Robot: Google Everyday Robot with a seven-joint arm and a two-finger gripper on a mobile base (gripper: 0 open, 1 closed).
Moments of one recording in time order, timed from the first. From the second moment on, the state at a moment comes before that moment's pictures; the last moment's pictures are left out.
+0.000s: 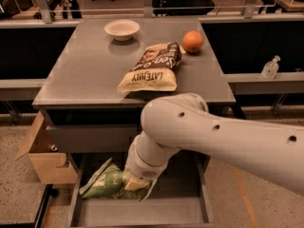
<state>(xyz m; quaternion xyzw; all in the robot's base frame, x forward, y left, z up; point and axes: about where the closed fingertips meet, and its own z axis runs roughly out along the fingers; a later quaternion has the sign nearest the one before) 0.390 0.056 0.715 -0.72 0.66 0.14 0.15</state>
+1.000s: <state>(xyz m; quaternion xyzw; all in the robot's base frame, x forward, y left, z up) 0.396 0.063 0.665 -0.70 0.67 0.13 0.21</state>
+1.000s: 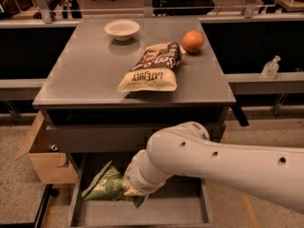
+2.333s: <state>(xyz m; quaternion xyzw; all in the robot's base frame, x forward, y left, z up) 0.435 0.001 0.541 -0.59 0.75 0.12 0.29</state>
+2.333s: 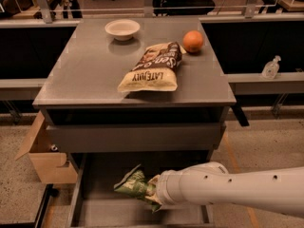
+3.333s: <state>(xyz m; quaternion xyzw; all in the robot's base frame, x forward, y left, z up) 0.437 0.004 0.540 -0.59 0.74 0.13 0.29</state>
